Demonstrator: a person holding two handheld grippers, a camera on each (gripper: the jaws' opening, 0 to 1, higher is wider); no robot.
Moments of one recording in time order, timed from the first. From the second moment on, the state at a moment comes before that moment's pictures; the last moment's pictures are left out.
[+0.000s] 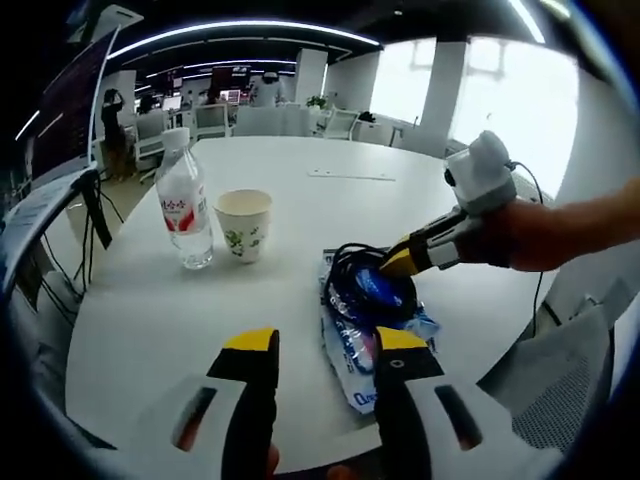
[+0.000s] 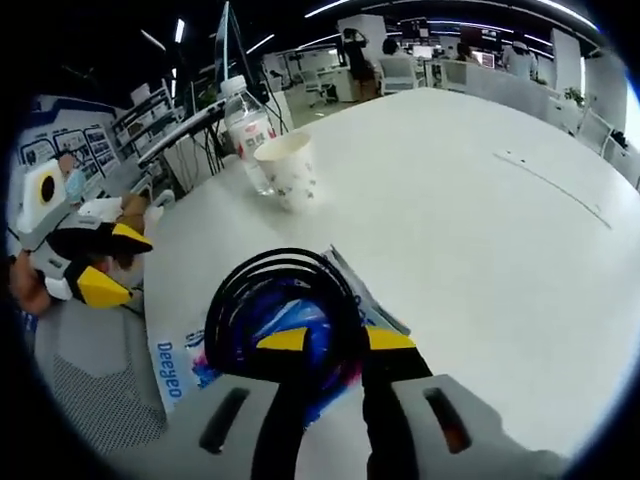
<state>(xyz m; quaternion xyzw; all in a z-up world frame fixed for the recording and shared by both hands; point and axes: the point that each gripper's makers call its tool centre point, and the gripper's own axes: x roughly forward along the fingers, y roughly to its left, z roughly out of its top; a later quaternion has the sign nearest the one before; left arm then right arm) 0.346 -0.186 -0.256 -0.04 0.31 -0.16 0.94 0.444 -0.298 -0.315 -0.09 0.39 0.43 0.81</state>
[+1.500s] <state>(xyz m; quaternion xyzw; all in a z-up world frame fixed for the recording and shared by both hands) 0.340 -0.196 -0.226 -0.04 0.28 -0.16 0.95 0.423 -0.309 -0.261 -0.12 0.31 0.44 0.84</state>
